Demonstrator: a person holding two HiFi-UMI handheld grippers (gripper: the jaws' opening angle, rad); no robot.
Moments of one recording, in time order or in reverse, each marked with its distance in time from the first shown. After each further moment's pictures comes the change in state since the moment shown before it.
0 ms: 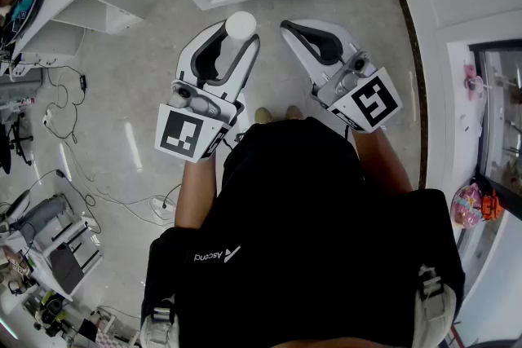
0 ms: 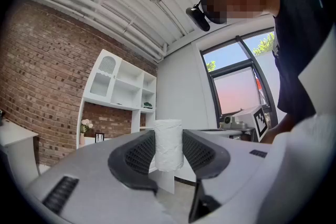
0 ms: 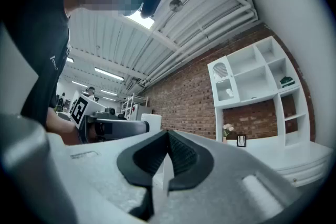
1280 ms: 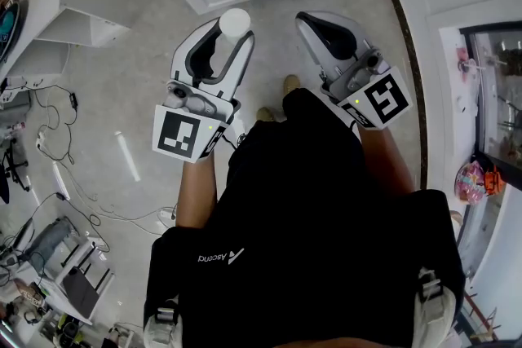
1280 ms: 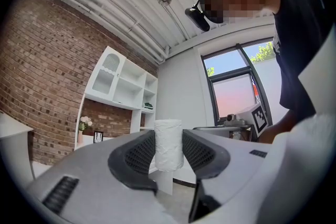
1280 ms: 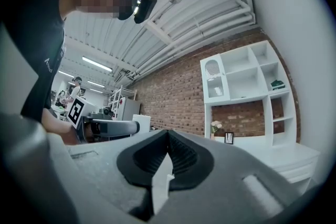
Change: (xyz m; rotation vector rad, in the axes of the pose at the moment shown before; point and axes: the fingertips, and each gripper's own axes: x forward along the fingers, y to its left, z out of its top) left arm -0.023 0.091 -0.015 -0.045 -0.020 -0.052; right arm 0.064 -0.012 -0.023 -0.016 0.065 -0.144
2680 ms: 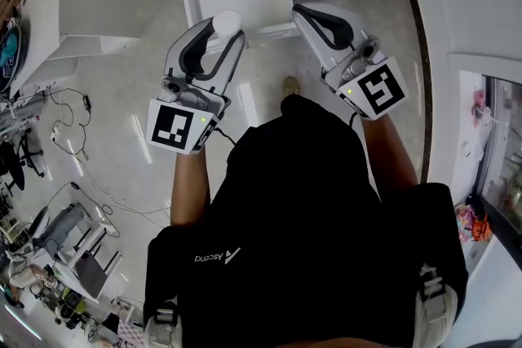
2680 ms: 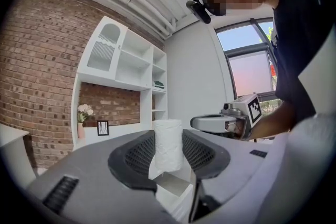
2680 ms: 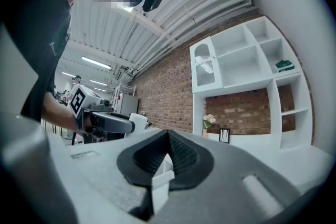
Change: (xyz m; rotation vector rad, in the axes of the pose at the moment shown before) left arm 0.237 0.163 -0.086 0.041 0.218 0.060; right arm 0.137 -0.267 -0.078 0.006 0.029 0.076
